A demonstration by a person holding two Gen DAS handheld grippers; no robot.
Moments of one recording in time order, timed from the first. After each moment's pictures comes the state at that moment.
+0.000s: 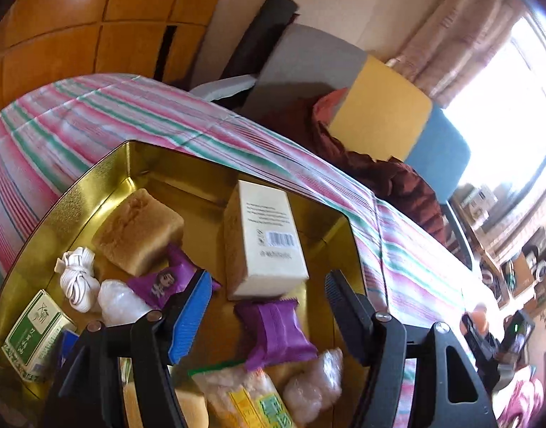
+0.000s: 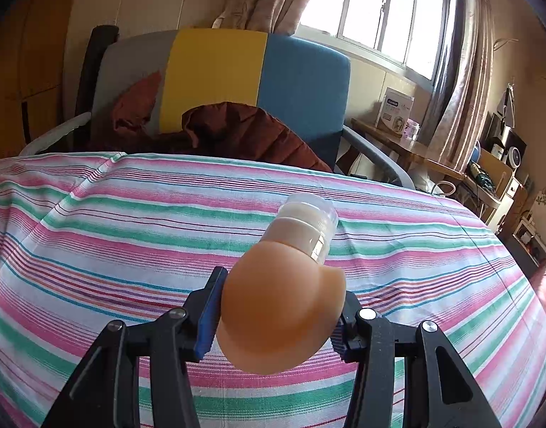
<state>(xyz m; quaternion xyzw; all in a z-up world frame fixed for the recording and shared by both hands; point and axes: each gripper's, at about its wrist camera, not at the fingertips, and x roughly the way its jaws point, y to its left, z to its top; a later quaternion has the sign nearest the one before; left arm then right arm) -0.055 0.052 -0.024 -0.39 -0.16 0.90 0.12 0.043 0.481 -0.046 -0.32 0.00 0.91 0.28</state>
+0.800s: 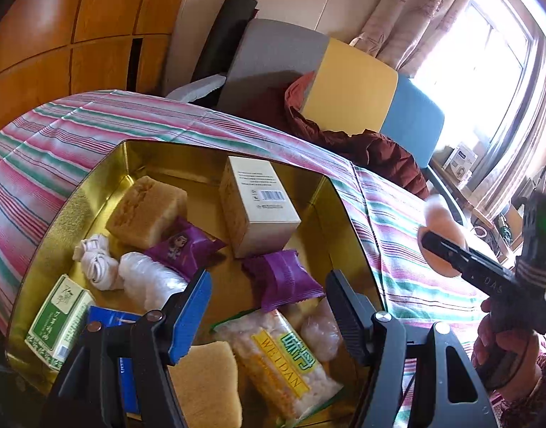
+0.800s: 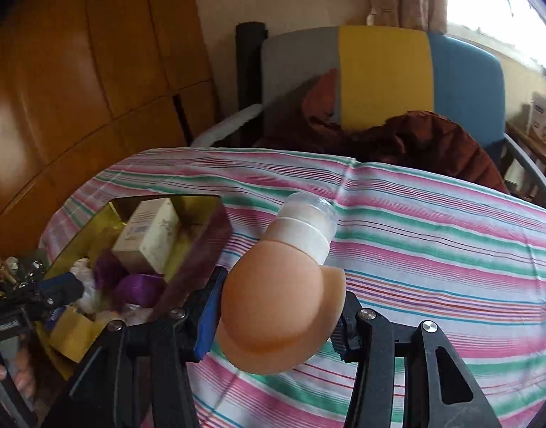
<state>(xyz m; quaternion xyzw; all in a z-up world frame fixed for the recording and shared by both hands) -0.013 0.037 -0.025 -0.39 -0.10 0.90 0.17 0.002 0.300 0.006 -0.34 0.06 0.94 -0.04</state>
